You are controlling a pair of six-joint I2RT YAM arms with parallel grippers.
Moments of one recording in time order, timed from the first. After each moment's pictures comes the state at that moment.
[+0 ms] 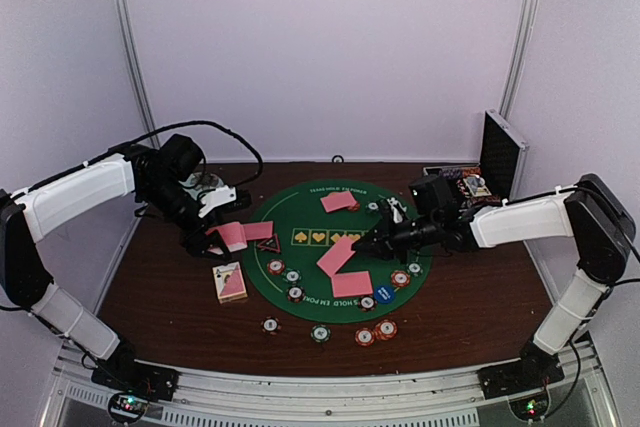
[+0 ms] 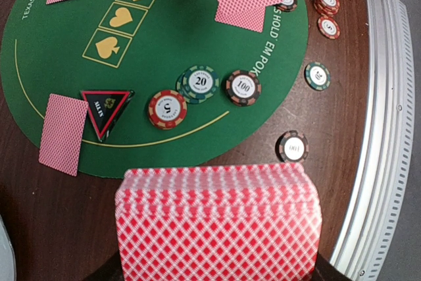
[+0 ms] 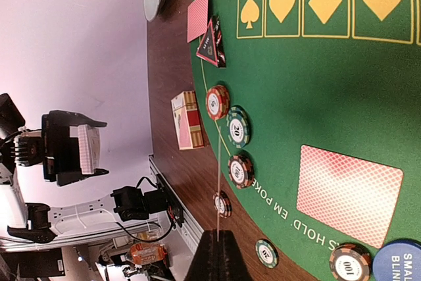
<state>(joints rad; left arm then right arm) -0.45 1.47 1.23 -1.02 0.47 0.74 0.64 1.65 0.87 0.18 -0.65 1.08</state>
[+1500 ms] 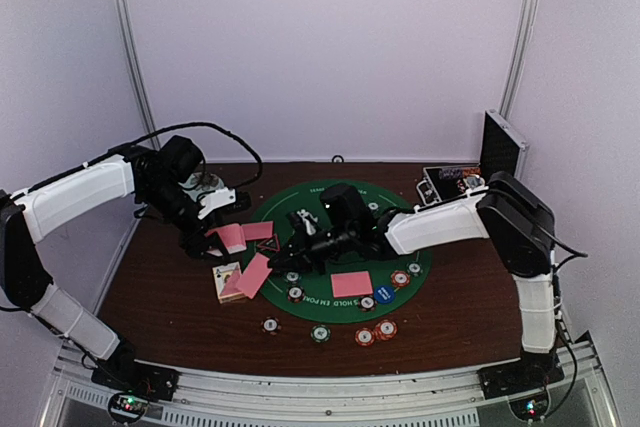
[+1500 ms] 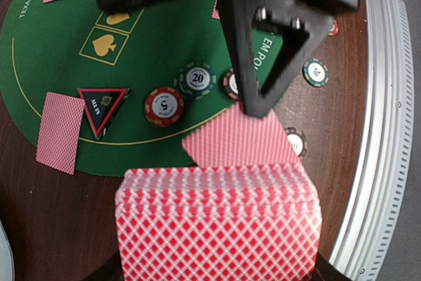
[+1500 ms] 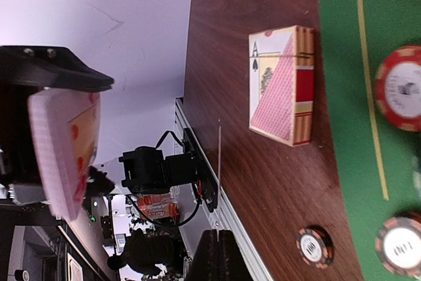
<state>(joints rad) -0.45 1.46 1.22 -1.02 0.47 0.74 0.92 2.08 1.34 0.27 -0.72 1.17</state>
